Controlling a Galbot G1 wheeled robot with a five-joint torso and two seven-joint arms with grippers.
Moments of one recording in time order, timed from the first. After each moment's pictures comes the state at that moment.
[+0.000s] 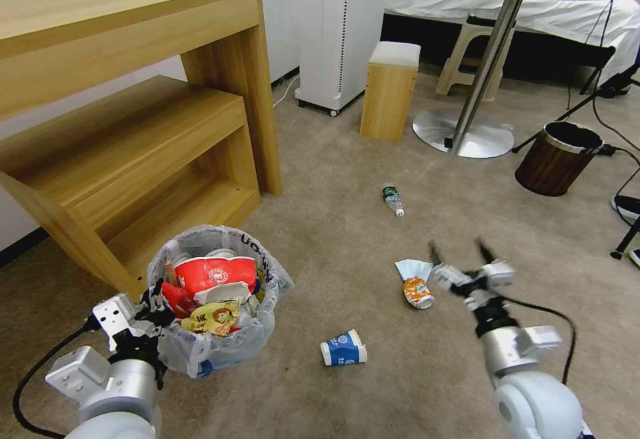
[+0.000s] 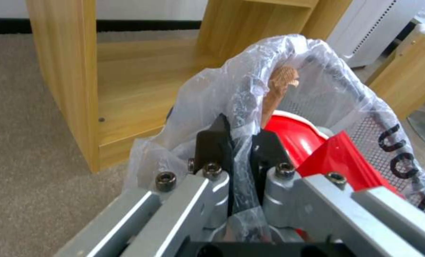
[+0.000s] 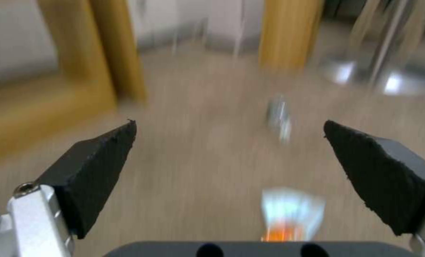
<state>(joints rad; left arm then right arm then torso) 1.72 -1.49 -0.66 -2.46 -0.56 0.38 -0.41 -1.54 1.12 0.50 2.05 0.39 -0.10 0.03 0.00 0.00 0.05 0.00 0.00</state>
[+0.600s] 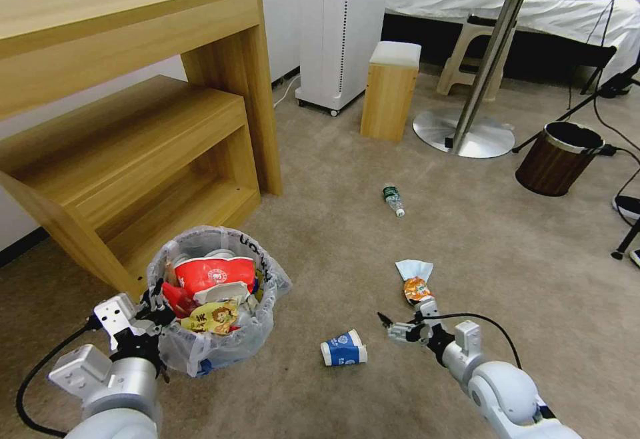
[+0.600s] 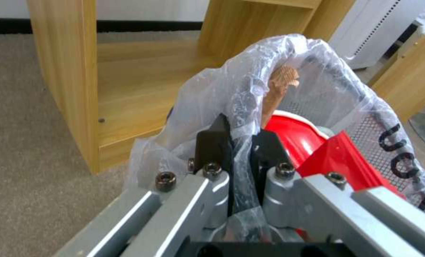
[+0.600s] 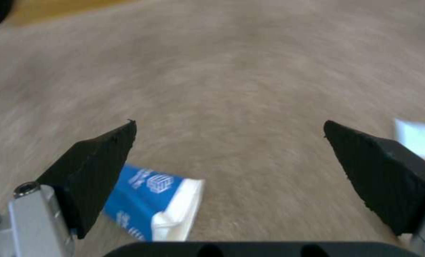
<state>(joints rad) 1.71 -1.49 -0.66 -2.44 -0.55 0.38 -0.41 -1.29 1.11 0.40 1.63 0.19 -0.15 -0.55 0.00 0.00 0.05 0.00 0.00</state>
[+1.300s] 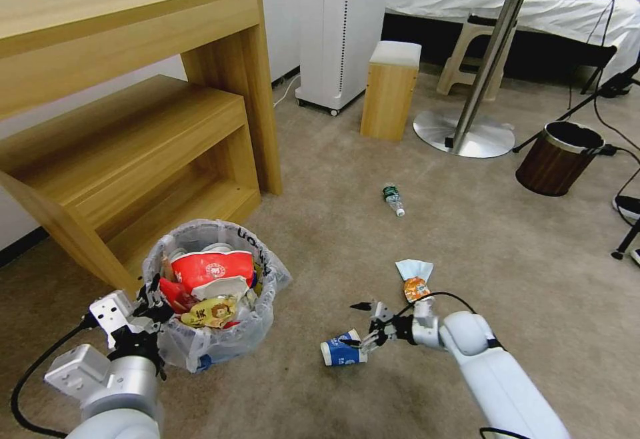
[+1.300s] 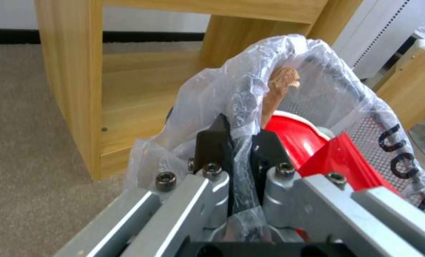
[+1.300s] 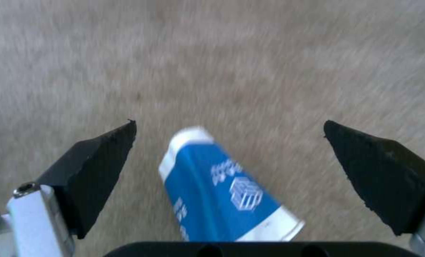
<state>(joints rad) 1.71 -1.53 -0.64 -2.48 -0.51 0.38 -0.41 -0.95 1.25 0.29 1.20 -0.15 0.05 -1.07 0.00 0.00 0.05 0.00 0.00</state>
